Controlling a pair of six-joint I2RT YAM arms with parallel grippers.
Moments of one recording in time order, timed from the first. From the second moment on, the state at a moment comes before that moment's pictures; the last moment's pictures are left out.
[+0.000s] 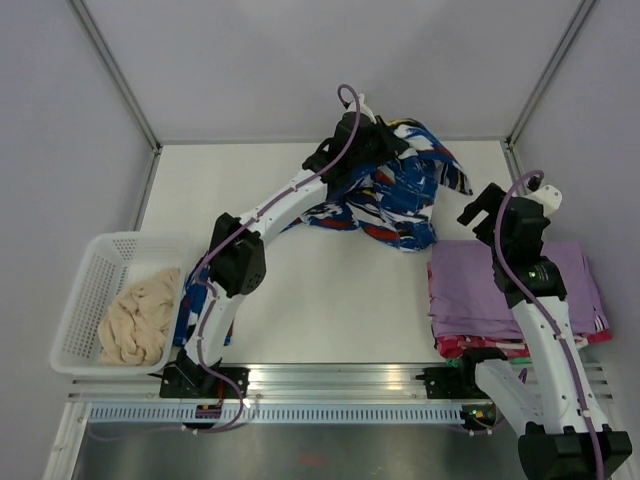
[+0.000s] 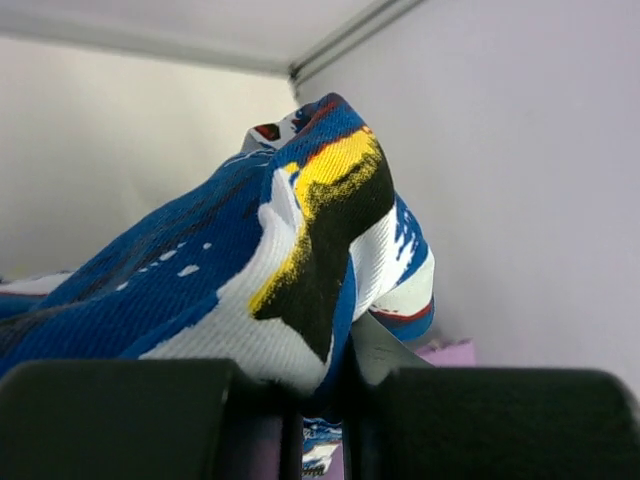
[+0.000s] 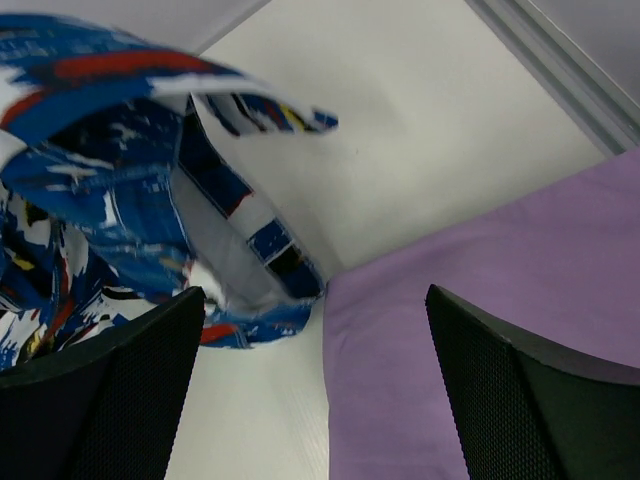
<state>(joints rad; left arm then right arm) -0.71 2.25 2.14 -0.11 0.07 -0.85 0.04 0.83 0.91 -0.51 0.31 0.55</state>
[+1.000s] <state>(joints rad) -0.65 2.05 1.97 -0.39 -0.24 -0.24 -0.09 1.27 0.99 -0.24 0.22 0.59</state>
